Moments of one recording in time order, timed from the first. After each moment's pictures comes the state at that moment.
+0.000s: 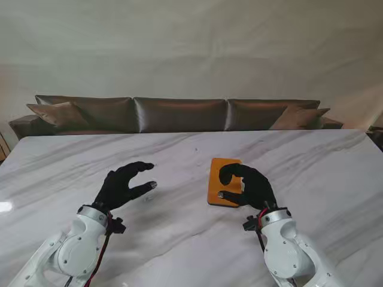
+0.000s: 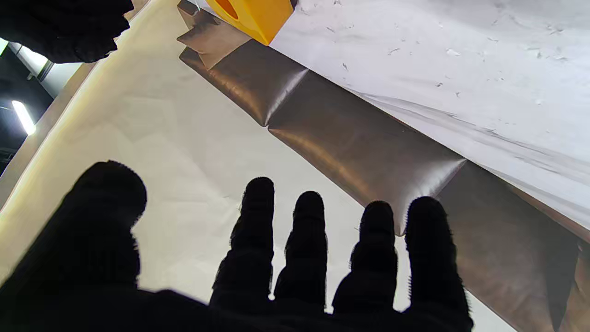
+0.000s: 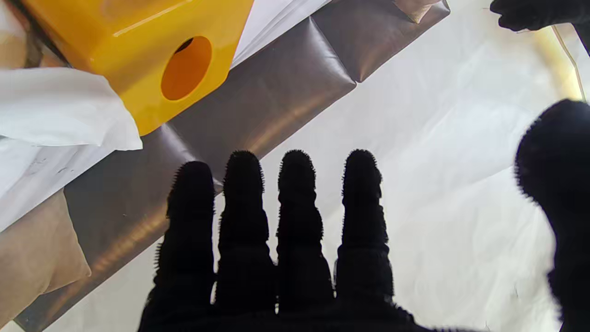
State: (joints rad) left arm 1.71 -1.12 -1.30 -1.79 0.56 -0.04 0.10; right arm -1.69 -1.17 1.24 -1.69 -0.56 -0.07 -0.31; left_hand 0.39 -0.26 0.24 0.06 0.47 -0.08 0.31 0.22 0.38 -0.04 0.34 0.27 0.26 0.15 0.31 0.41 -0.06 0.23 1.36 0.37; right_hand 0.03 -0.89 1.20 -0.18 0.54 -0.16 0.67 0.31 0.69 0.01 0.51 0.37 0.65 0.08 0.41 0.34 0.35 0.11 0.99 0.29
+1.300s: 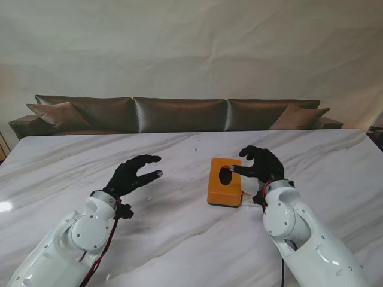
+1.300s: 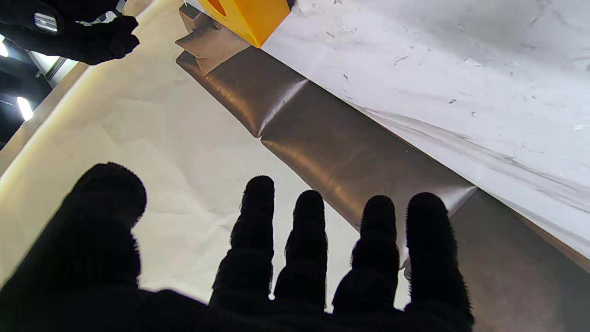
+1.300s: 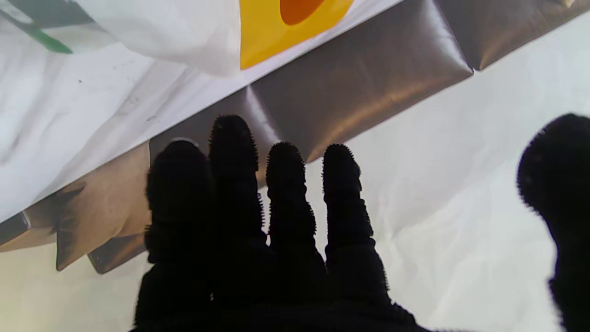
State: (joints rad) left arm 1.50 -1.13 -1.20 -1.57 0.46 -0.07 0.08; right arm -1.46 -1.16 1.21 -1.56 -0.60 0.22 -0.22; left_hand 0.39 -0.25 0.23 0.06 0.48 -0.08 0.31 0.22 0.40 -0.04 0.34 0.28 0.29 0.16 0.35 0.44 -0.01 0.23 1.36 0.44; right_hand -0.01 -0.83 1.18 -0.18 0.60 0.01 0.68 0.28 0.76 0.10 0.52 0.35 0.89 0.15 0.58 0.44 0.75 0.13 1.38 0.55
